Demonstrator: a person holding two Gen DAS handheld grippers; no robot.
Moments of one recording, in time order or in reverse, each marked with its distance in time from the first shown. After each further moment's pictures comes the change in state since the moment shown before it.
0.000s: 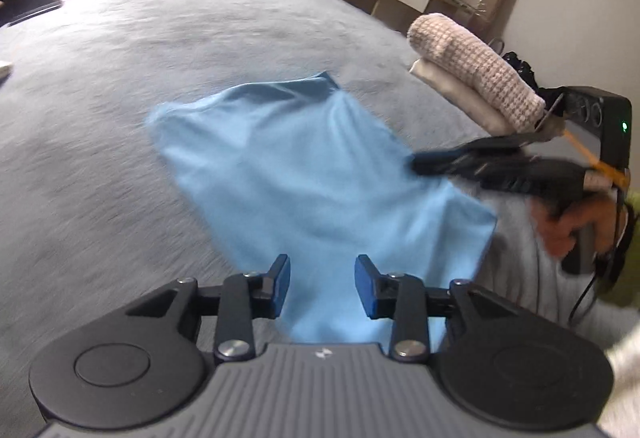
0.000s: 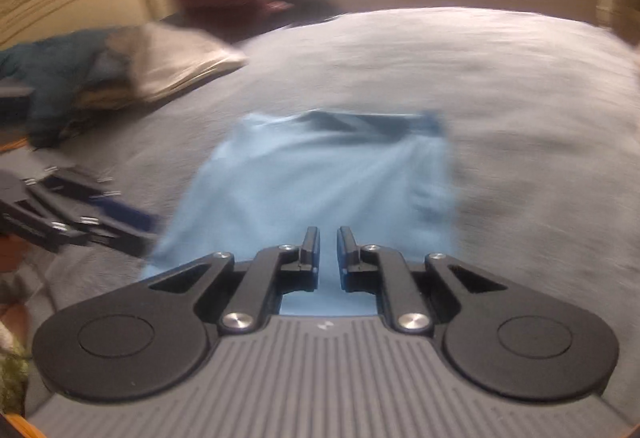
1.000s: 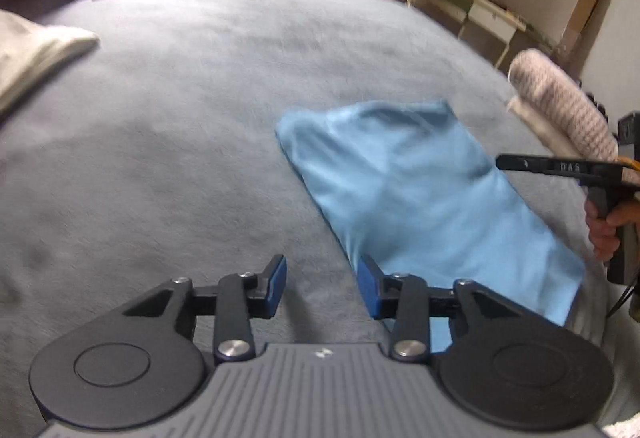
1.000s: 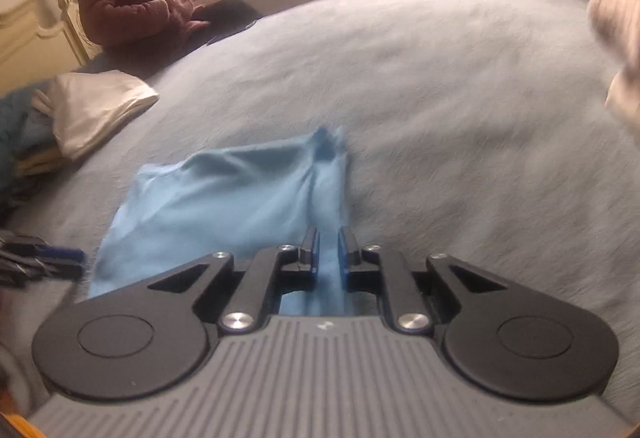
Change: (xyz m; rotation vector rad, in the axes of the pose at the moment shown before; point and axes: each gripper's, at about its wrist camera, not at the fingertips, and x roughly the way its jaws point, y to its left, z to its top) left arm -0.034 0.066 0.002 -0.148 -0.087 0.186; right arm 0.016 -0.081 0.027 0.196 -0.029 -0.147
